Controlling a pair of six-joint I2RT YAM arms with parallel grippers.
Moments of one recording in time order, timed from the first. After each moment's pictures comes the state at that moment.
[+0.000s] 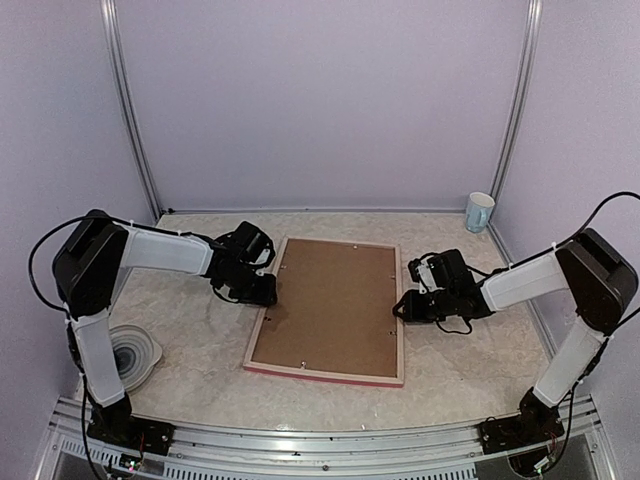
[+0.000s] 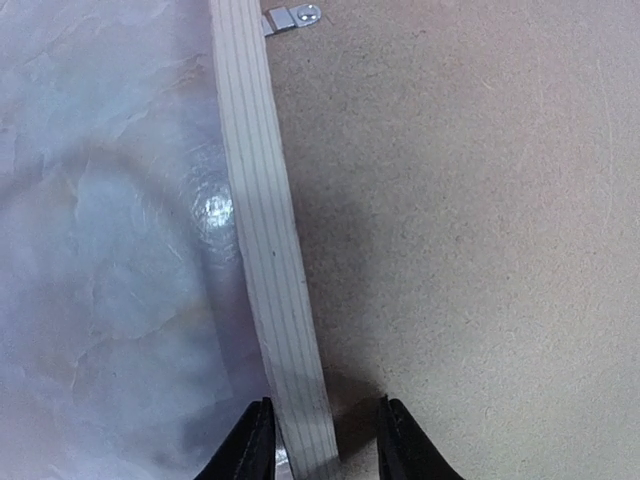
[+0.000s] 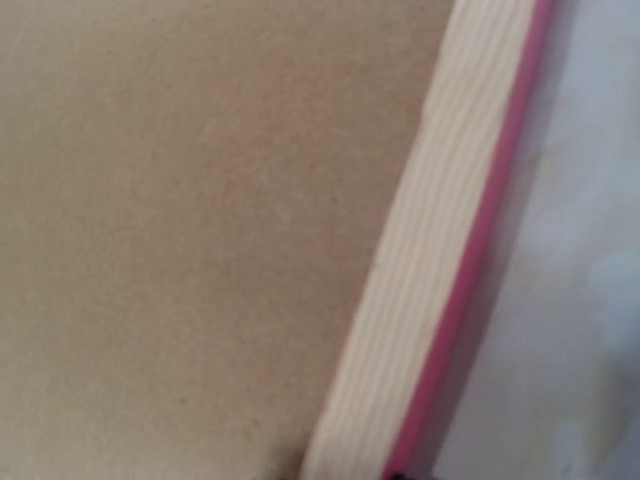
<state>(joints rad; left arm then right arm) -0.62 1.93 1.21 -0.34 0.01 -0.36 0.53 1.68 0.70 0.17 -0.19 0.48</state>
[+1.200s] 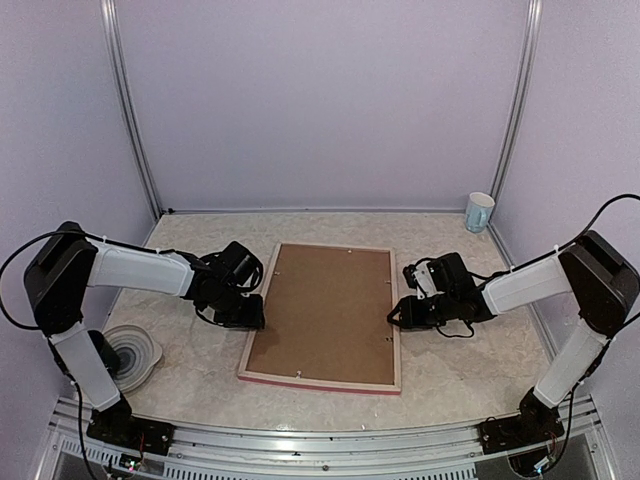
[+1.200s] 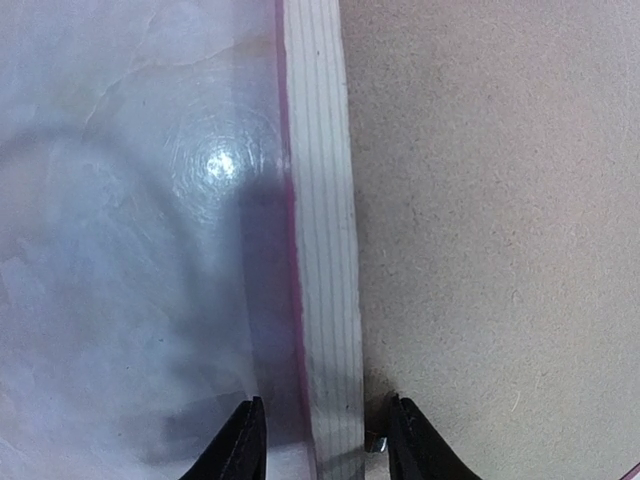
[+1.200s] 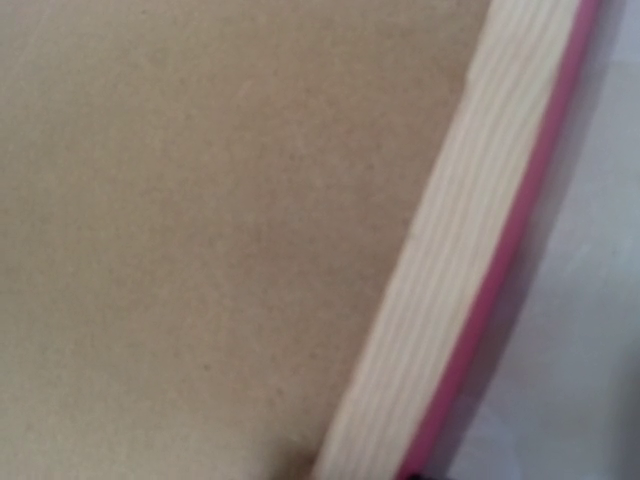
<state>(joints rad) -0.69 1.73 0.96 -0.37 -0.03 -0.56 0.55 1.65 0.67 0.15 -0.29 0.48</state>
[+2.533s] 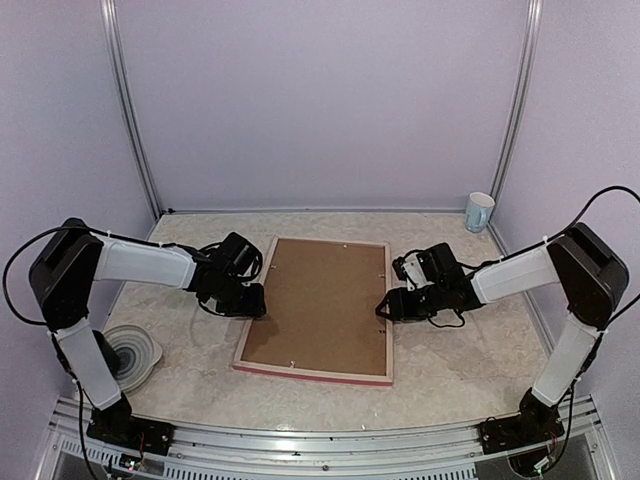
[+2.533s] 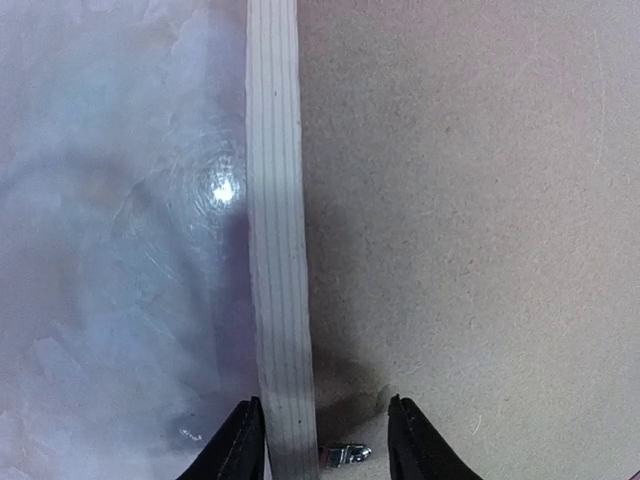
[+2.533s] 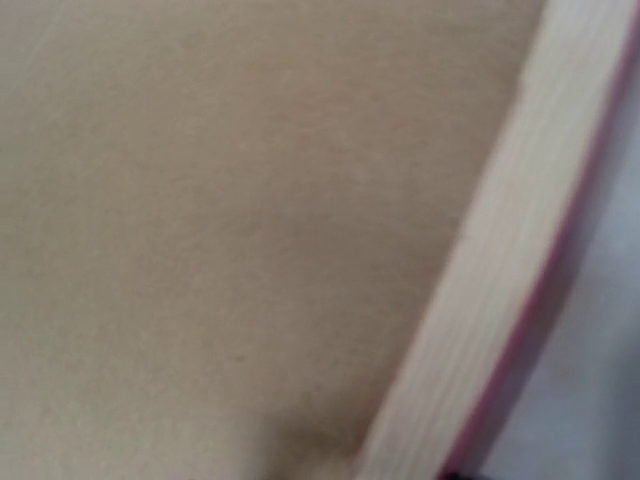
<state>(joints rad) -0.65 1.77 1.02 -0.35 -0.05 -0.52 0.56 1.73 0.79 0.10 -0.30 0.44</state>
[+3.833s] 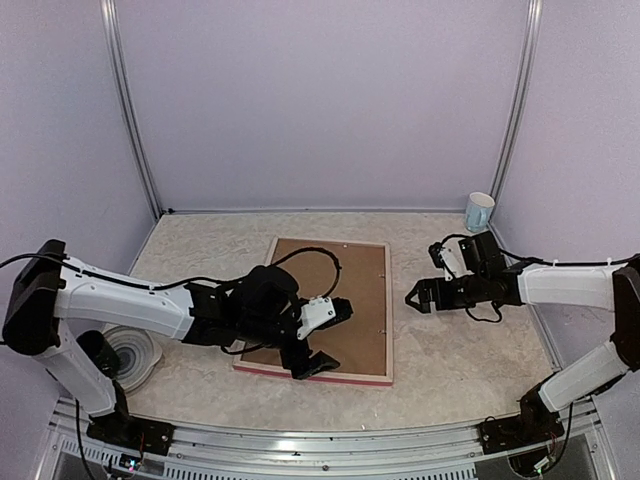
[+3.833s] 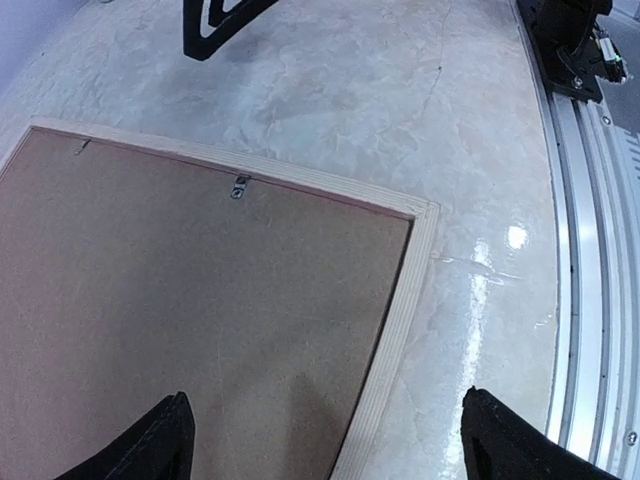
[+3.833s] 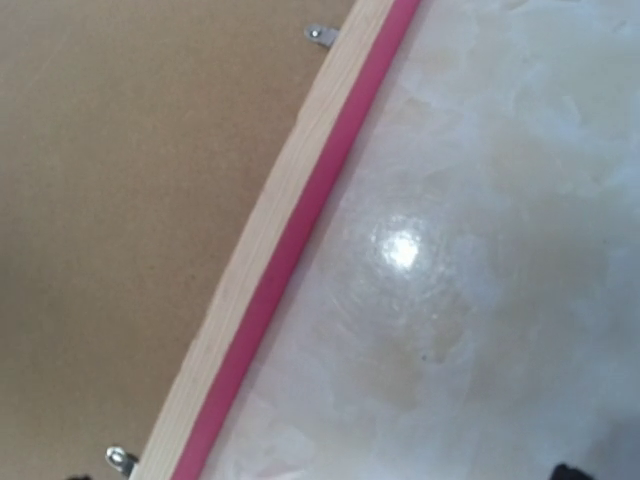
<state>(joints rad) -1.10 1.57 0.91 -0.03 0.12 0.19 0.41 1.39 0.70 -0.12 -0.25 0.26</state>
